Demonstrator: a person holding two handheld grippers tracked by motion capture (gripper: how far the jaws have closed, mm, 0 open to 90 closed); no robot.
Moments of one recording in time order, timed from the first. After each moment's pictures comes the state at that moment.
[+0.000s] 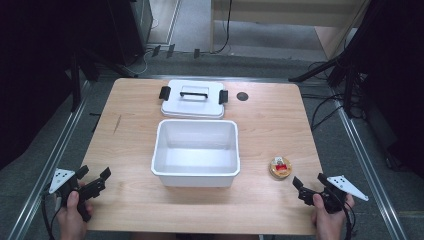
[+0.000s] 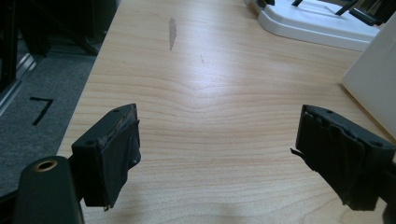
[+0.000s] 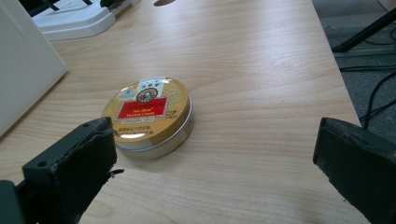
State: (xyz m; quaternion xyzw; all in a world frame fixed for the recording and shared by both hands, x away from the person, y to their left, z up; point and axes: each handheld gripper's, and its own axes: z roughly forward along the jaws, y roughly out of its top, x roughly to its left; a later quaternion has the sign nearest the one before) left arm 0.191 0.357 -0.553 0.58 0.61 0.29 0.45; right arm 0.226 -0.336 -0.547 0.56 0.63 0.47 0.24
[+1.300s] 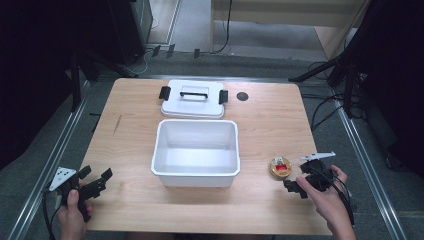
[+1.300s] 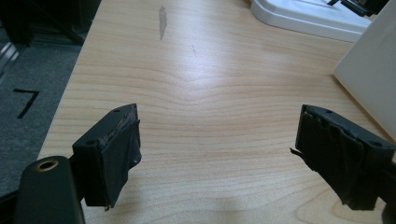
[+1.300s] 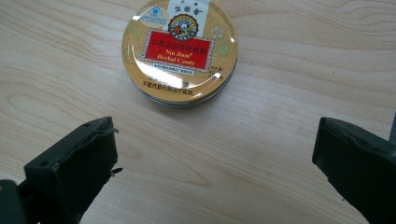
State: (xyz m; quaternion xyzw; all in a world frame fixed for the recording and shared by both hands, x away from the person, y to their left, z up) left arm 0.194 0.359 -0.554 0.59 0.61 0.27 0.45; right arm 0.274 -0.289 -0.492 0.55 0.80 0.19 0.13
